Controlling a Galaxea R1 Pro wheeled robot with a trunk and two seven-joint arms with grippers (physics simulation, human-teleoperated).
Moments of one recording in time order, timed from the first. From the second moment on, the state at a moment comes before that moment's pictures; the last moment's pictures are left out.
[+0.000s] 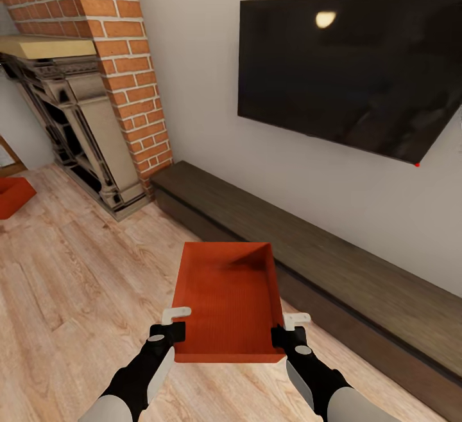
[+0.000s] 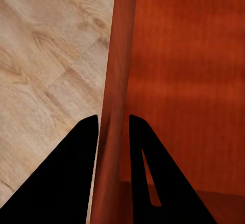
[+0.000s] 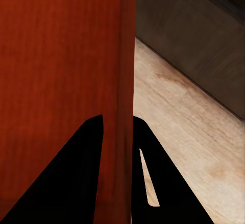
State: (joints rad) left arm -0.52 -0.10 -0.12 -0.62 0.14 0.21 0.27; right arm -0.60 0.08 0.28 -0.35 -0.18 -0.05 -0.19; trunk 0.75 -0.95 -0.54
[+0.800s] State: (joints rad) left arm -0.52 -0.09 -0.12 -0.62 0.14 0.21 0.26; right arm -0.60 0.08 0.28 -0.35 -0.18 -0.05 -0.19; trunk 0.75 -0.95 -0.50
